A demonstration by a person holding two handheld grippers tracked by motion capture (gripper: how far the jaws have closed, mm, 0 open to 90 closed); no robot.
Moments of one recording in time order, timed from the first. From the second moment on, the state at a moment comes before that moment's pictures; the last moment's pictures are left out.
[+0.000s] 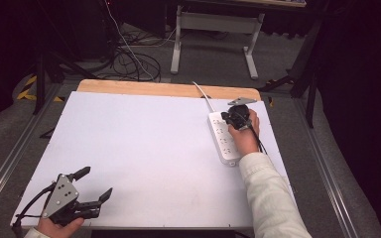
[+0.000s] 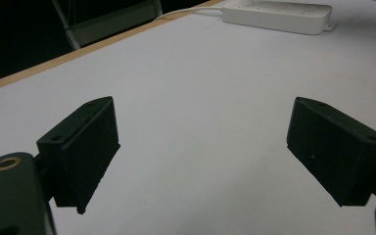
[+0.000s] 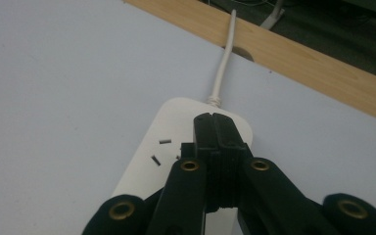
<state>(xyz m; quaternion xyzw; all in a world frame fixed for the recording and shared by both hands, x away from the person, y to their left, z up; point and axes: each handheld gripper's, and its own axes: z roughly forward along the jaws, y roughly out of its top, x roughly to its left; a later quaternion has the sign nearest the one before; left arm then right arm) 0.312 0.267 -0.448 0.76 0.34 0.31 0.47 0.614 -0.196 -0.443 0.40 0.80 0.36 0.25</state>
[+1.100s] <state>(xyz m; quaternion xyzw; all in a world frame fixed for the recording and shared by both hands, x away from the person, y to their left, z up) 0.312 0.266 -0.447 0.76 0.34 0.31 0.47 0.569 -0.204 -0.388 0.38 0.79 0.43 0.23</state>
